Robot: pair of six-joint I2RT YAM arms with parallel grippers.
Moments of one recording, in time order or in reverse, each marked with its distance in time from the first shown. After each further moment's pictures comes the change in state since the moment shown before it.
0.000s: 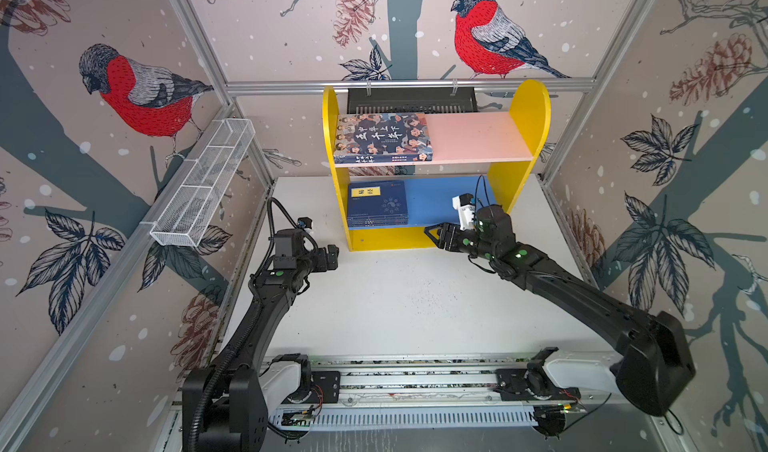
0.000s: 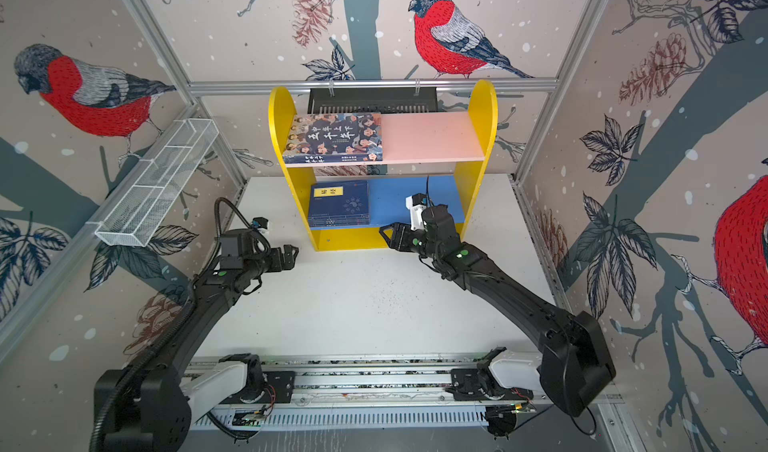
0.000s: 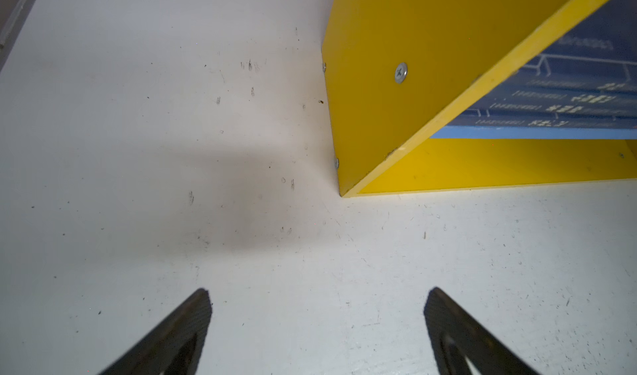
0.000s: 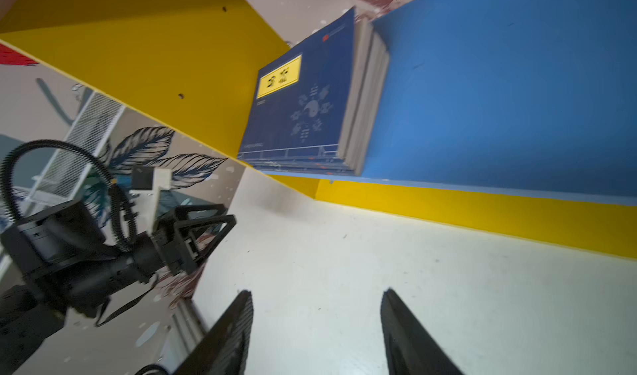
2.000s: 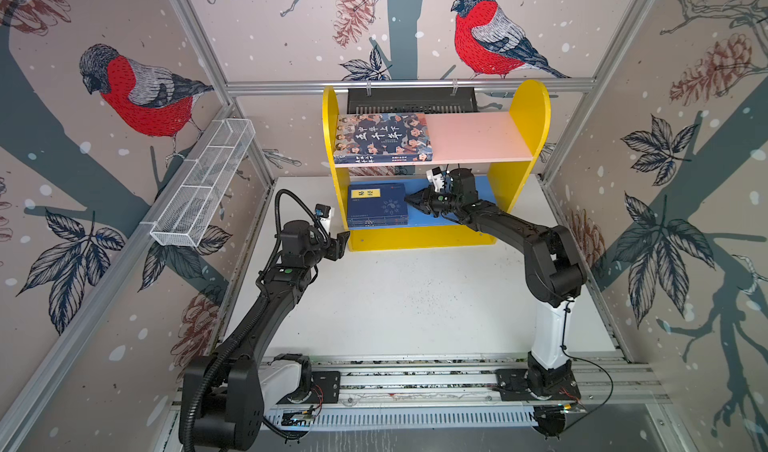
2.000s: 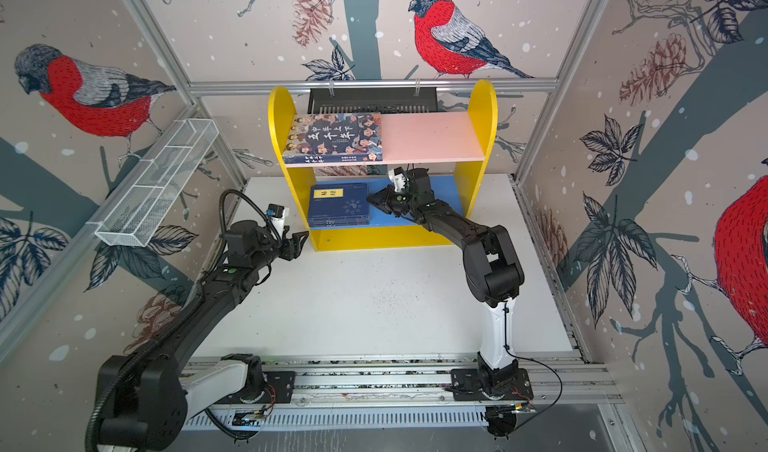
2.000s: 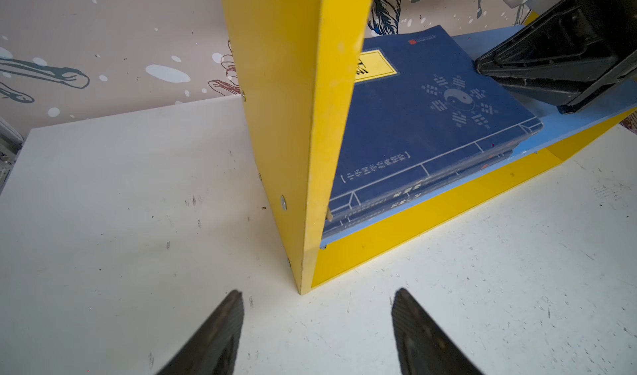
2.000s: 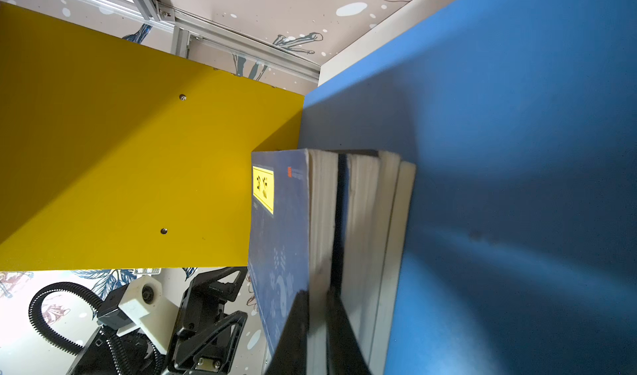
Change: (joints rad) left arm -0.092 0.048 0.005 0.330 0.103 0.177; right arm -0.161 0.795 0.600 0.231 -0.553 0.309
